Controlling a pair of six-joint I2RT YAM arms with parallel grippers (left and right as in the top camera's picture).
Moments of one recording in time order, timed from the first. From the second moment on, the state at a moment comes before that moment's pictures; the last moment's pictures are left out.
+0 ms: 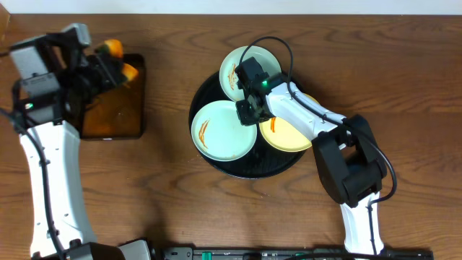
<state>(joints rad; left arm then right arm) 0.30 1.43 1.38 -0.69 0.57 -0.22 0.56 2.19 1.62 -0.76 -0.08 0.29</state>
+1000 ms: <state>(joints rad) 0.21 1.52 1.38 -0.78 0.57 -0.22 0.56 2.20 1.72 -0.92 -0.02 0.43</state>
